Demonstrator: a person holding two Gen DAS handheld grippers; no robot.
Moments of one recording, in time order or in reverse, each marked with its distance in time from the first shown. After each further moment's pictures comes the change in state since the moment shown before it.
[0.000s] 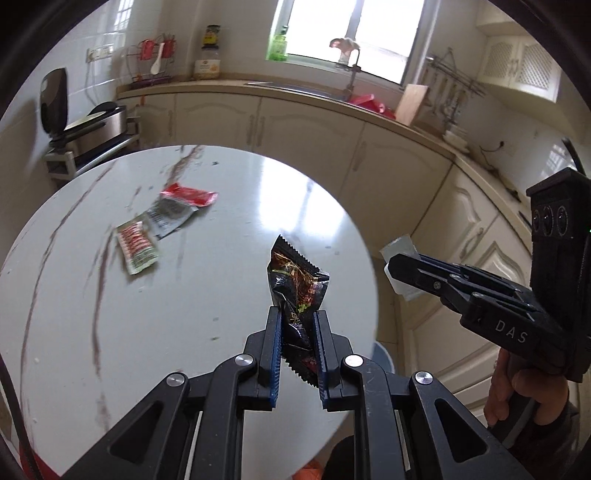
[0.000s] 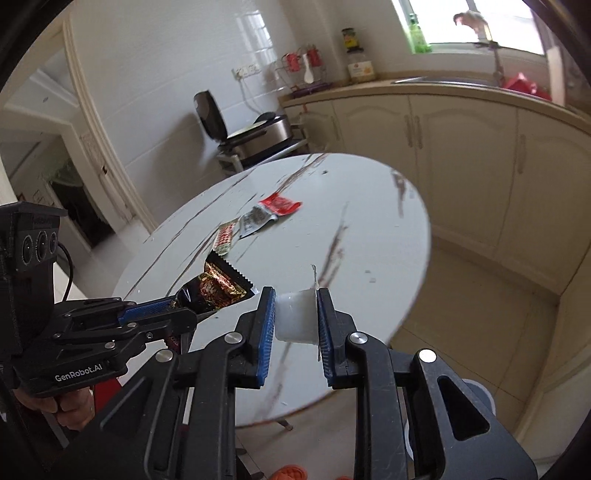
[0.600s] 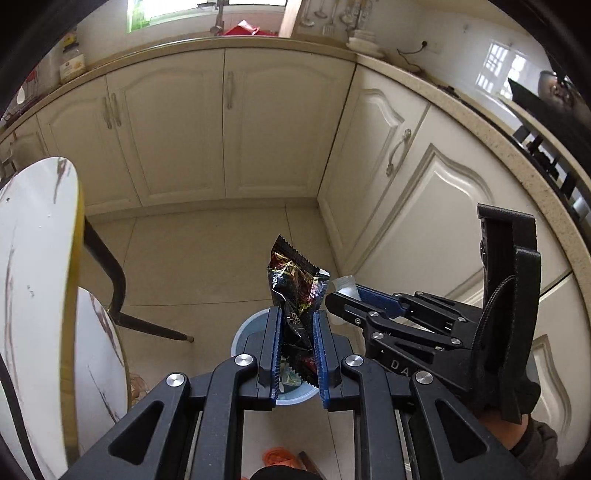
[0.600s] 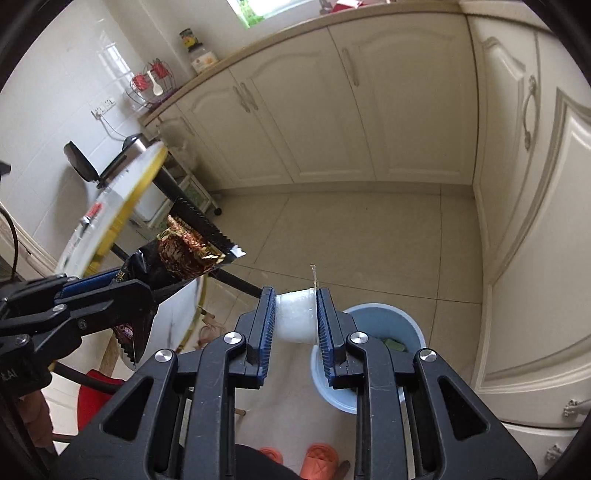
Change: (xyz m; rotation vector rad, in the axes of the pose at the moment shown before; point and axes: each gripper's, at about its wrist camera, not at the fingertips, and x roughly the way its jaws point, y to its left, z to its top) left arm 0.199 -0.189 0.030 0.276 0.242 -0.157; right arm -0.023 -0.214 -0.105 0.356 0.077 -0.280
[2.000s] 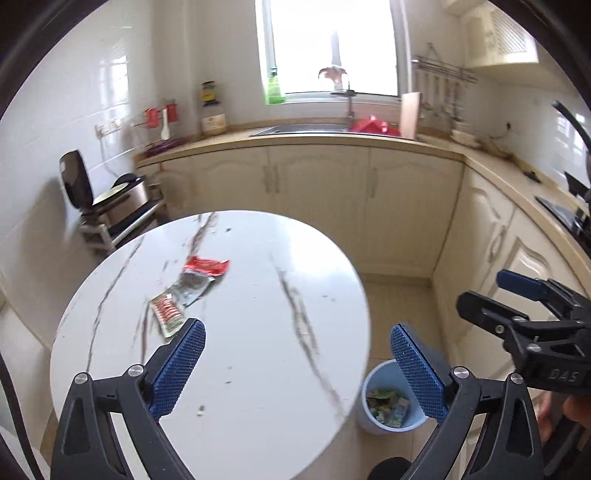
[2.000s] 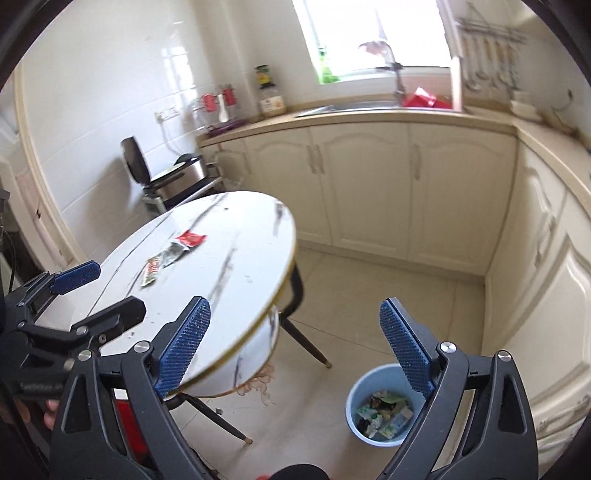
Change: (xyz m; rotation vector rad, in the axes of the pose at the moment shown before) left arm -0.176 0.069 -0.088 -0.178 -0.346 0.439; right arm -0.100 0.224 0.030 -0.295 -0.194 0.035
